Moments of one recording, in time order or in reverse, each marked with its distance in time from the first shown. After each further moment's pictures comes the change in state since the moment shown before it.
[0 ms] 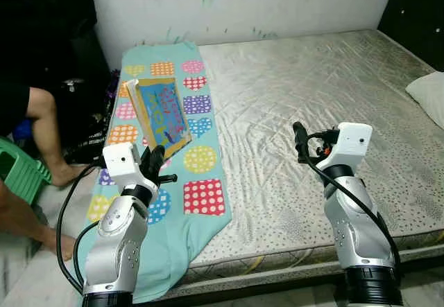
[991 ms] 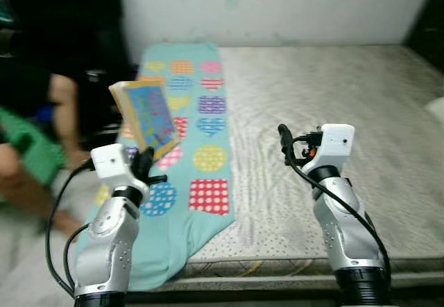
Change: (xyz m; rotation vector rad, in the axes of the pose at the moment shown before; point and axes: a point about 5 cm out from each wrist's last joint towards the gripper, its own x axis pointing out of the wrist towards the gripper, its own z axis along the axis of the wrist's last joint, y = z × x) left arm -0.001 0.009 0.000 -0.015 -0.004 0.041; right arm 0.000 0.010 -0.003 -0.034 0.001 0.047
